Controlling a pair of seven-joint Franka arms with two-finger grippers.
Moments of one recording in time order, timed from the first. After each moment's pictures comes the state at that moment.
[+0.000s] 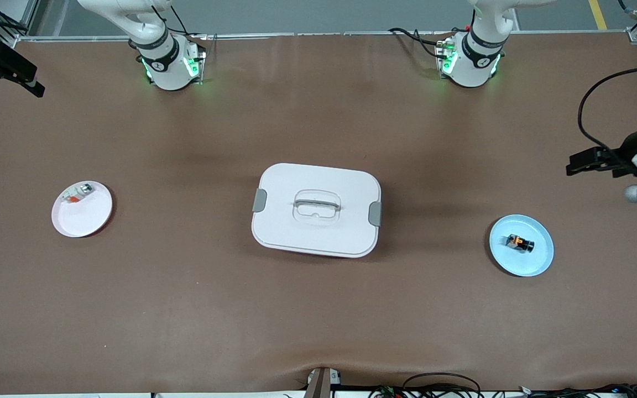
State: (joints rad) left arm 0.03 0.16 0.00 -1.55 -0.02 1.57 0.11; right arm -0.01 -0.17 0.00 -1.56 0.04 1.38 0.05
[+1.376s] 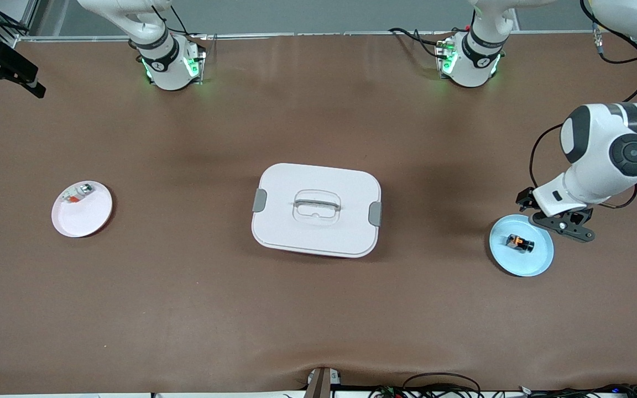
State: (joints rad) left arm 0.04 0.26 -0.01 -2.02 0.18 2.29 0.37; right arm 0.00 -0.17 0.00 -1.56 0.04 1.38 0.05
